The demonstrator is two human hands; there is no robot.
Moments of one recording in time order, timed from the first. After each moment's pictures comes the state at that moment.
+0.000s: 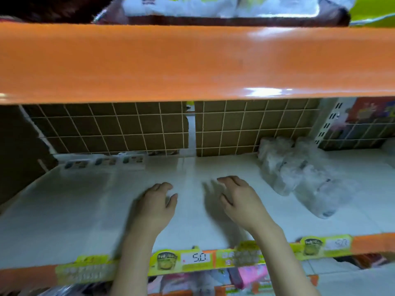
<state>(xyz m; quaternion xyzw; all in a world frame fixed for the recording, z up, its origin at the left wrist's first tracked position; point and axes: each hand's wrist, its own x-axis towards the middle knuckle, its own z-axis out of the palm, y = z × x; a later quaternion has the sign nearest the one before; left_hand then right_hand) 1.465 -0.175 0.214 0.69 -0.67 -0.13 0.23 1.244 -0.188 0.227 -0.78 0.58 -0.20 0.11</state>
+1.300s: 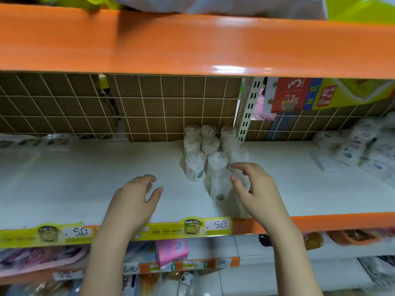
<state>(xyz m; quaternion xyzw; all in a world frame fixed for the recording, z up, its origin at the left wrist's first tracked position) 1.235 -0.127 0.253 0.71 -0.65 -0.13 0.25 0.976 -0.148 0.270 -0.74 0.57 -0.34 0.12</state>
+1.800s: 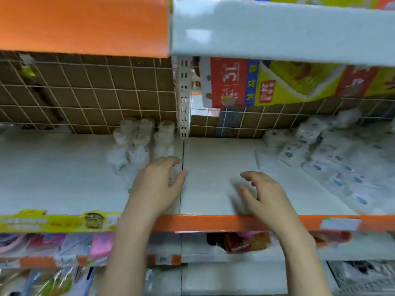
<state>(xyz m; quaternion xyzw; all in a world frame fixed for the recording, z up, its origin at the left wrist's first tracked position) 0.979 -0.150 0.285 0.67 -0.68 -0.11 0.28 0.741 -0.161 0.259 -0.75 0.60 -0.24 0.14</state>
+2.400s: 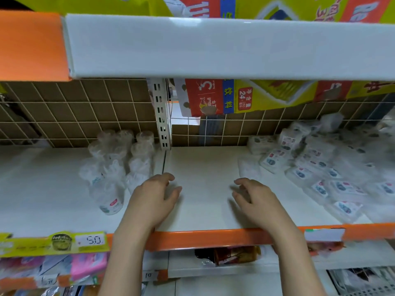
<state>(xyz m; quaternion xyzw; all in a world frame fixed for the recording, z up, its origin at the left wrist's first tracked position) 0.932 -0.180 0.263 0.68 -0.68 -0.15 0.23 0.689 -0.201 0.246 -0.74 0.62 -0.19 0.17</state>
